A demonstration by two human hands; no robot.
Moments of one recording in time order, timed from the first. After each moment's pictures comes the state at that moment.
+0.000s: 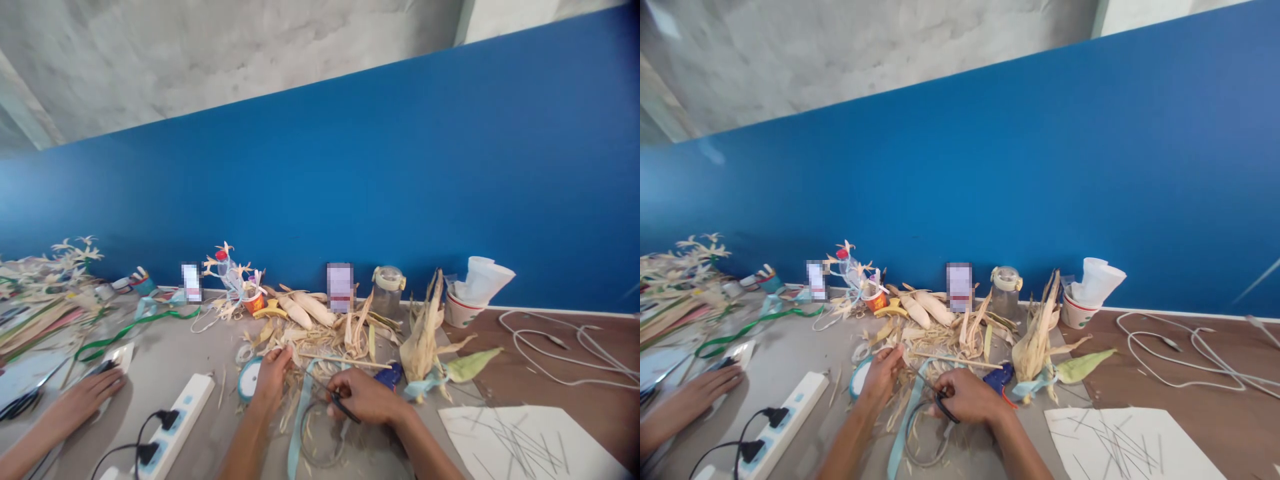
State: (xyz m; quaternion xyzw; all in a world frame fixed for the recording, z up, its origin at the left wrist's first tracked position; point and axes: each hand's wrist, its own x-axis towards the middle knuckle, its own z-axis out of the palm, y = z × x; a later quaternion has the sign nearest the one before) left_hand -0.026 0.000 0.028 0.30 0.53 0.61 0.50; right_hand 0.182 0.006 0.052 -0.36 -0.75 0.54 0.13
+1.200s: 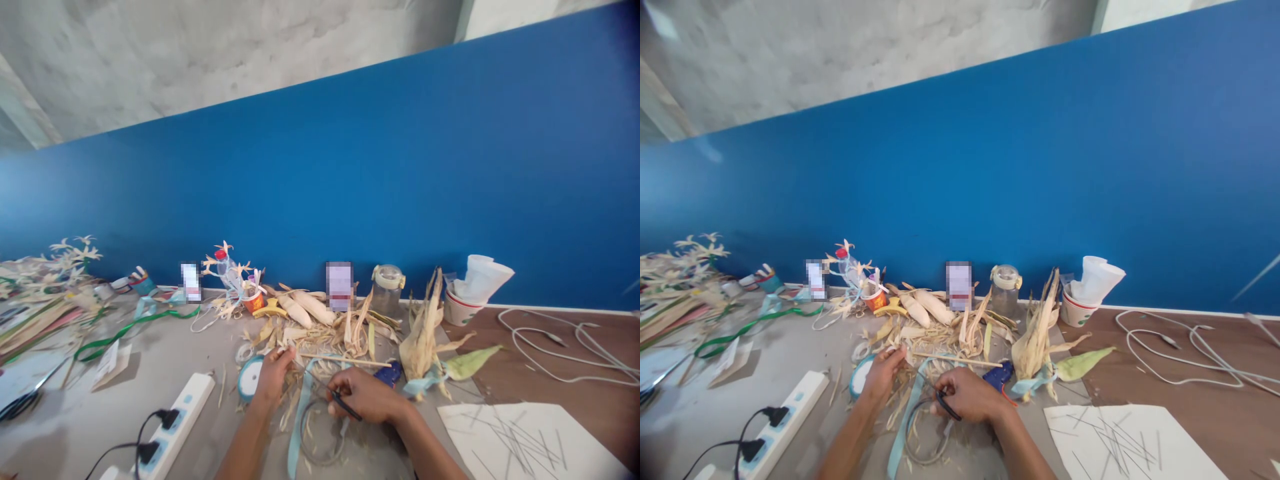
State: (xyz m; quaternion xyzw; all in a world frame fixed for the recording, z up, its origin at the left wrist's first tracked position) left_hand -0.025 -0.001 0.029 0.31 0.55 0.60 0.49; right_hand 0.182 0.005 0.050 -0.35 -0.72 0.59 0.13
